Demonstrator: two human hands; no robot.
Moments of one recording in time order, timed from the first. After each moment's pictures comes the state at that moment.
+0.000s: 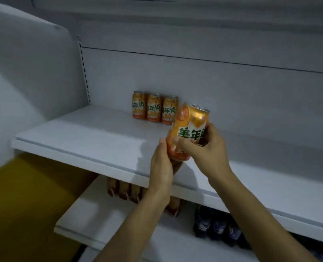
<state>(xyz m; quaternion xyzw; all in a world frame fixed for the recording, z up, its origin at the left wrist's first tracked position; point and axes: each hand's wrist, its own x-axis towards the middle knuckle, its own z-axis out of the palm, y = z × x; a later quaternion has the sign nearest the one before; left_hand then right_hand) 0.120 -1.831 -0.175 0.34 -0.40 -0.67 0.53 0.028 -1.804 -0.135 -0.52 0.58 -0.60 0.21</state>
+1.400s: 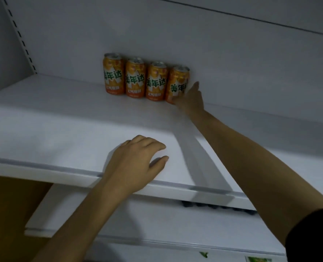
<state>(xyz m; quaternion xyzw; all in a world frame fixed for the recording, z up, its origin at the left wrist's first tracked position) 0.189 -1.927 -0.212 0.30 -0.91 -0.08 0.26 -0.041 -2.015 -0.172 -0.40 0.82 -0.39 0.14</state>
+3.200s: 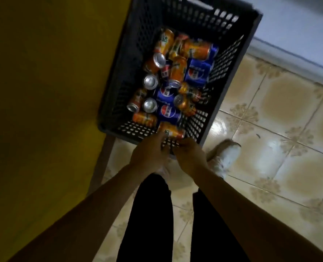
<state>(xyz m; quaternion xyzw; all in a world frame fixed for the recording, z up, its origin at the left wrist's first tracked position) 0.636 -1.601 -0.837 0.63 -0.55 -0.54 -0.13 0.516 -1.574 -0.848 -0.23 0.75 -0.01 0.62</state>
